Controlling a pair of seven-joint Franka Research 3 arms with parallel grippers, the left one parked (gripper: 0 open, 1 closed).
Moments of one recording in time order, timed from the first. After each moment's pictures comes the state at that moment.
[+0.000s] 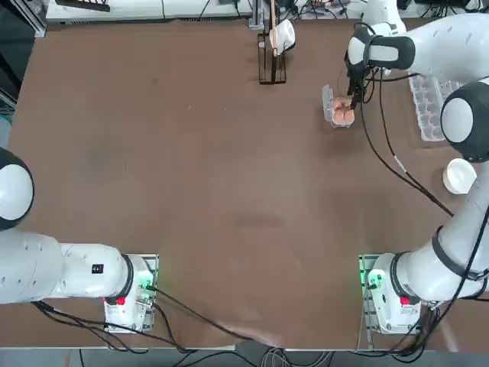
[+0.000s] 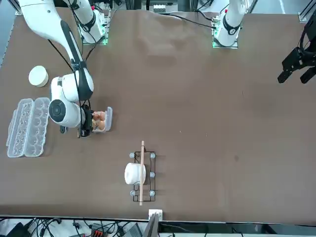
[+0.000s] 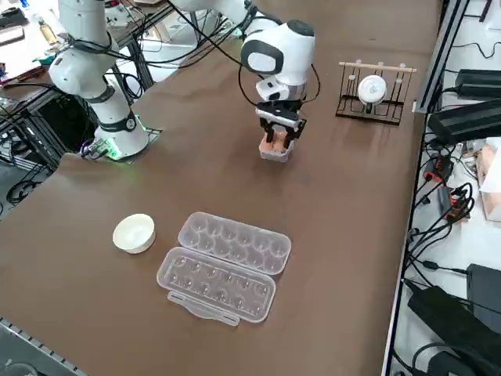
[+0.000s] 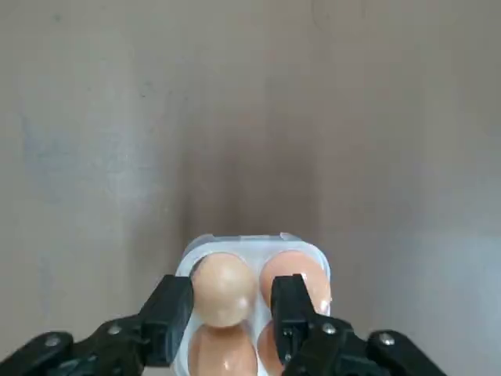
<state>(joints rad) 0.16 0.49 0.02 -1.85 -0.05 2.15 1.76</state>
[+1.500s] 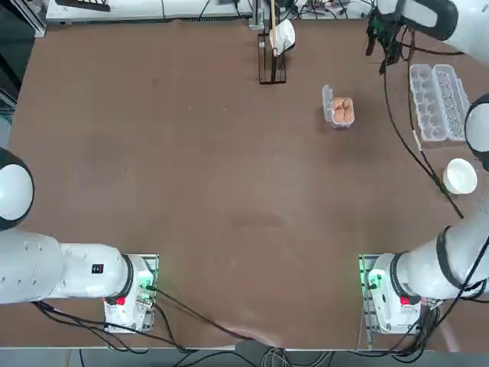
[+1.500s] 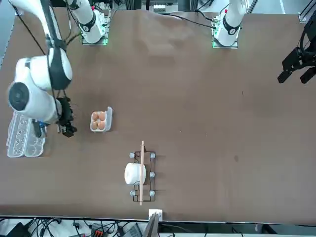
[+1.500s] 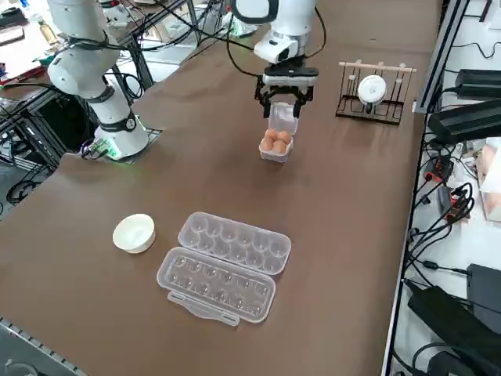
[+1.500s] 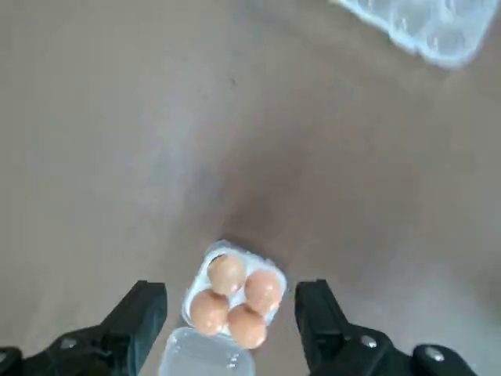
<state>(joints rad) 0.09 0.31 0.00 -1.70 -0.05 1.90 1.17</state>
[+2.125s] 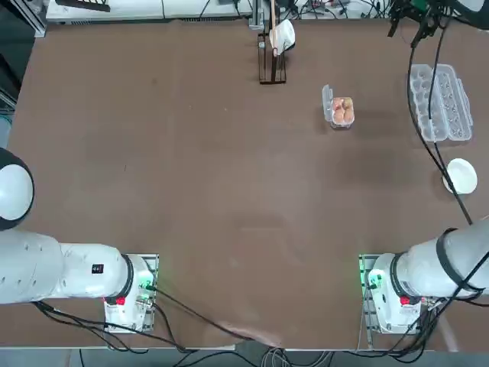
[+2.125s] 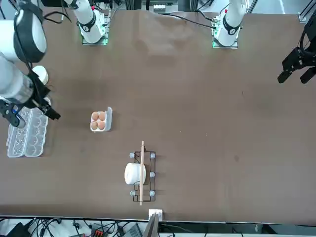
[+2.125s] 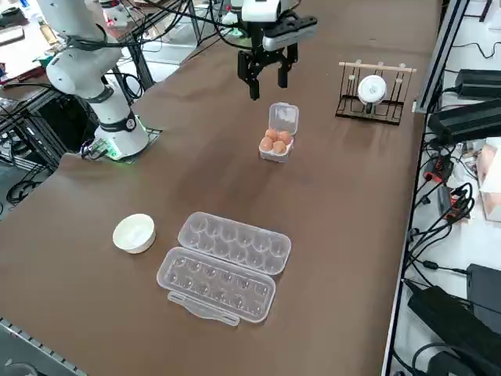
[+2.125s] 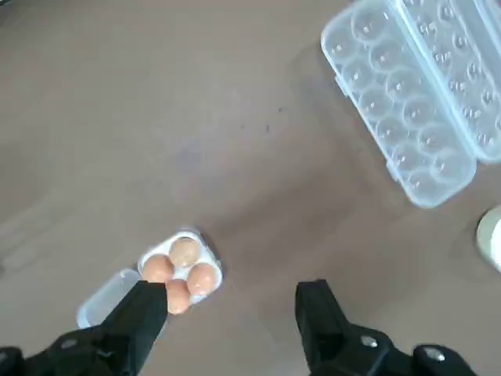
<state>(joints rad) 0.02 0.15 0.00 -1.69 -0.05 1.82 0.55</state>
